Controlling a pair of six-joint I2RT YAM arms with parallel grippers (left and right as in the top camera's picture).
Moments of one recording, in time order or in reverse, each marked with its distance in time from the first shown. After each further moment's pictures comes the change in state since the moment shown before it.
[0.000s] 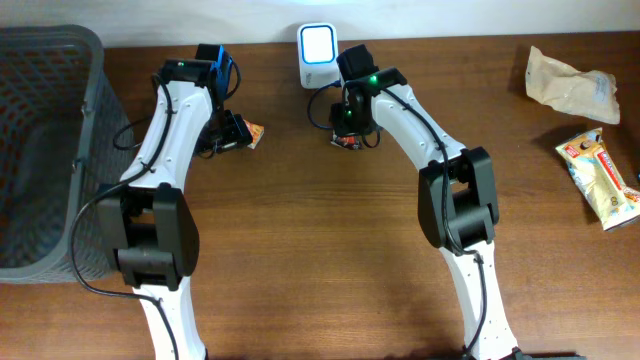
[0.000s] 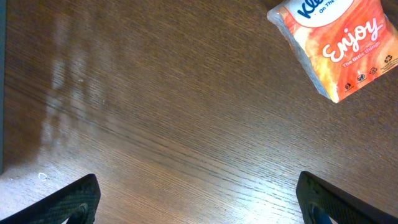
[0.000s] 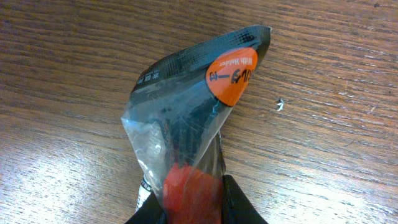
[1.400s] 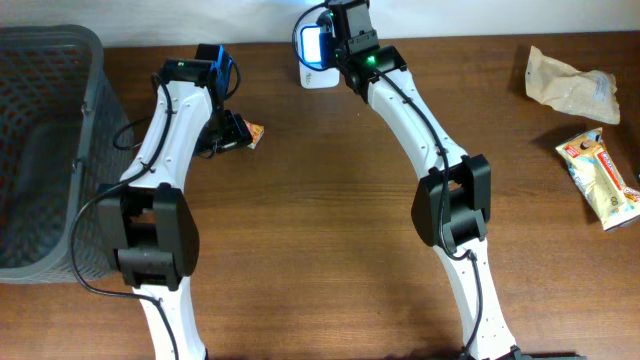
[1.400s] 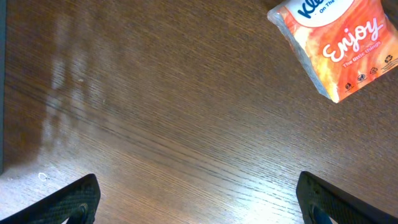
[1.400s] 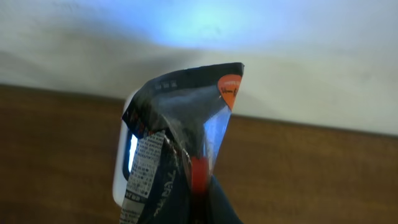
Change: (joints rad) left arm 0.000 0.000 0.000 0.000 0.000 0.000; right arm 0.019 0.047 0.286 0.371 0.241 -0.053
